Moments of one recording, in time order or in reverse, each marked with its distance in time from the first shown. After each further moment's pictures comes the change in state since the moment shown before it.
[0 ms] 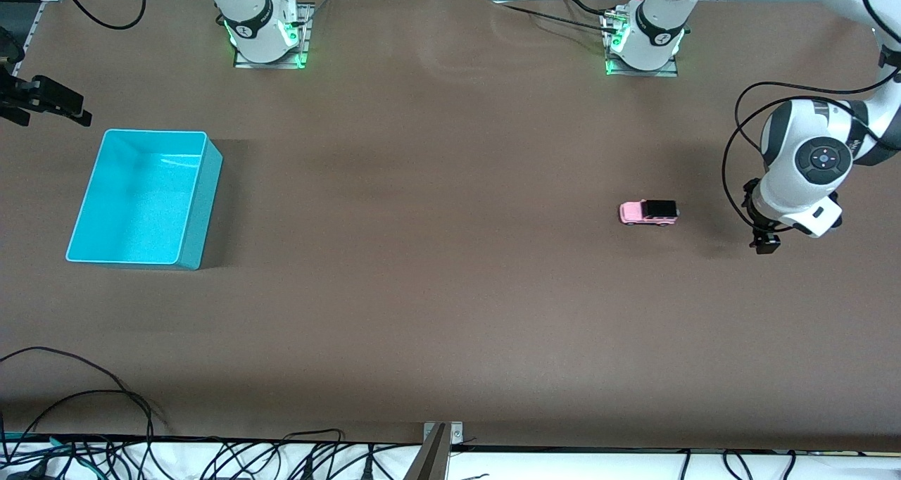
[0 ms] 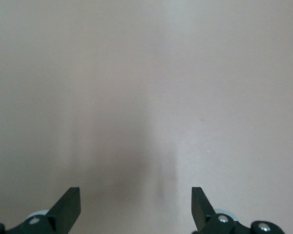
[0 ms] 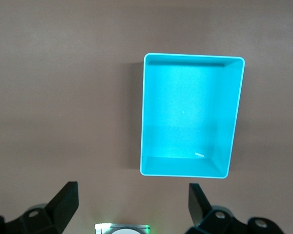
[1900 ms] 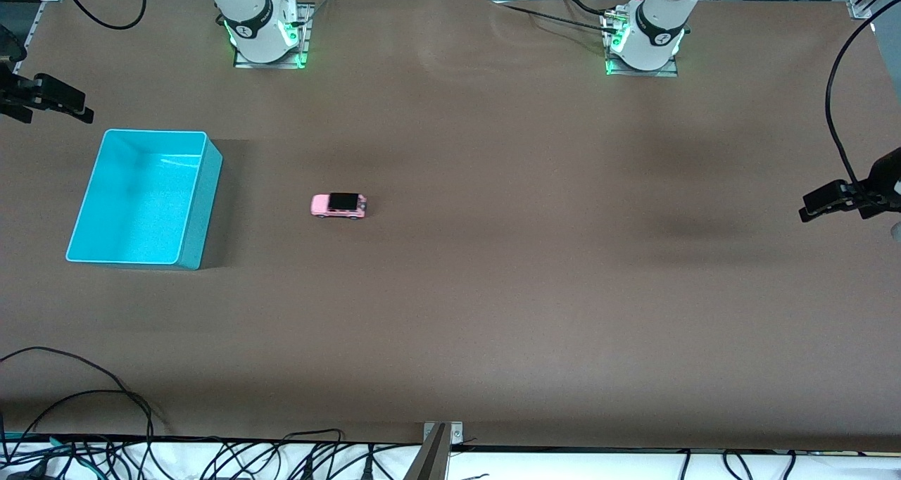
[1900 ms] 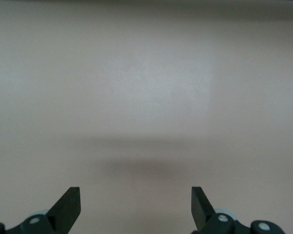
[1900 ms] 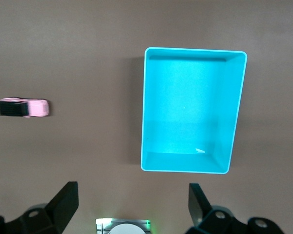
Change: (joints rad) left arm 0.003 -0.094 -0.049 0.601 -0.430 -0.608 1.805; right arm 0.000 0.000 0.000 0.000 0.000 -0.021 0.000
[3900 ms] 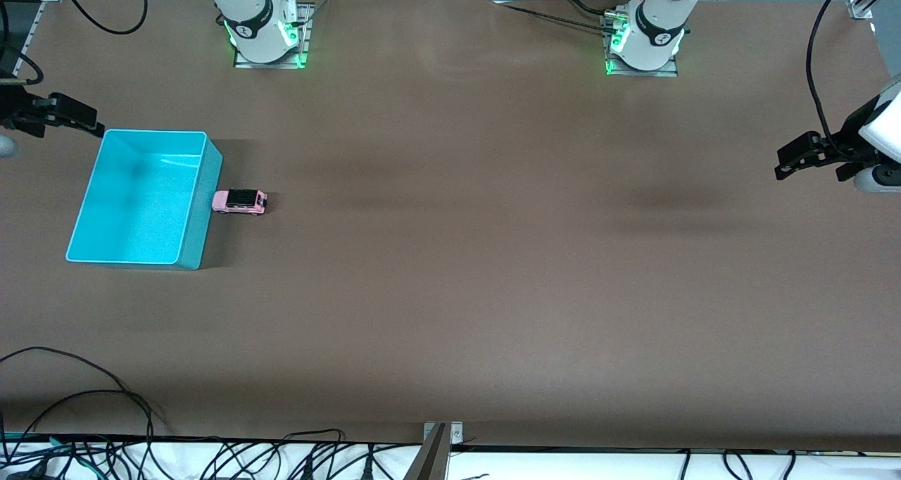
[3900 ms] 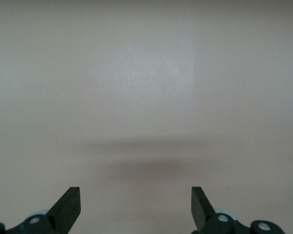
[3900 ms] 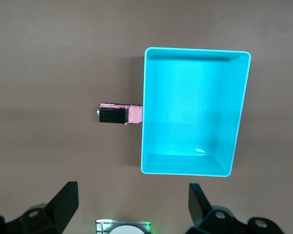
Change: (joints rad) left arm -0.004 -0.159 -0.036 -0.151 -0.020 -0.033 0.022; right arm 0.114 0.041 -0.100 -0.028 0.000 0.062 0.002
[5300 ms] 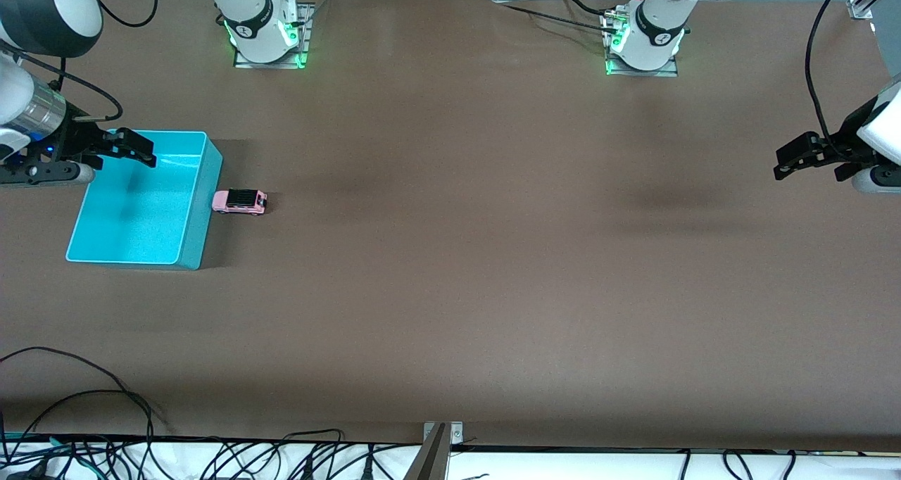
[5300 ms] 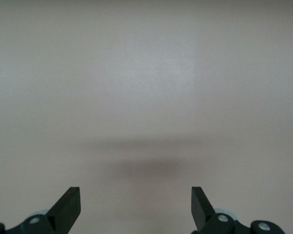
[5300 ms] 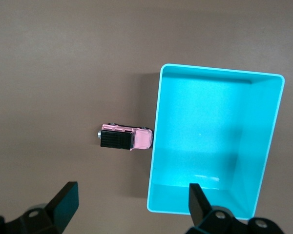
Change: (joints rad) left arm 0.000 0.000 0.000 -0.005 0.000 0.000 0.000; right arm 0.012 -0.033 0.036 -0.261 0.000 0.286 0.006
